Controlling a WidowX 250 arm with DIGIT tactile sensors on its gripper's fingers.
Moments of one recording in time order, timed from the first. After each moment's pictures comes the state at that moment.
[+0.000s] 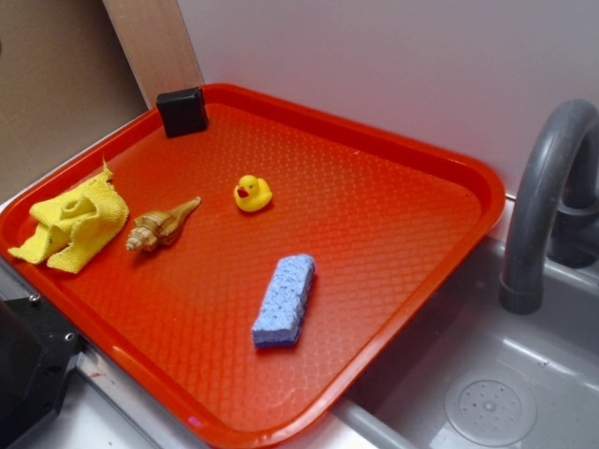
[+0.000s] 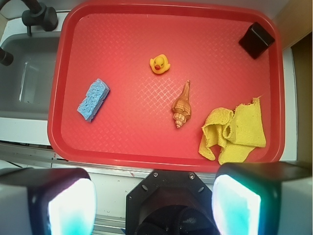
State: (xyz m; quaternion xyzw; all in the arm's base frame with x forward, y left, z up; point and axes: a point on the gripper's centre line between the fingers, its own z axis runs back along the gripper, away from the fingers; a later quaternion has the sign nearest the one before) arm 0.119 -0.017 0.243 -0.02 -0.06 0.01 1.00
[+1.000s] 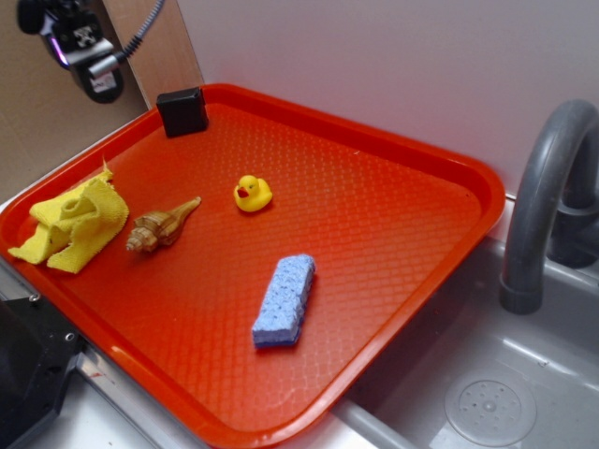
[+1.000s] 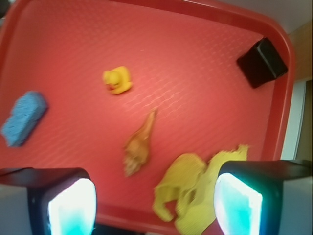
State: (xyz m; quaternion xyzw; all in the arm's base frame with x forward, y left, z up) arm 0.200 0.056 0.165 0.02 -0.01 -0.05 1.00
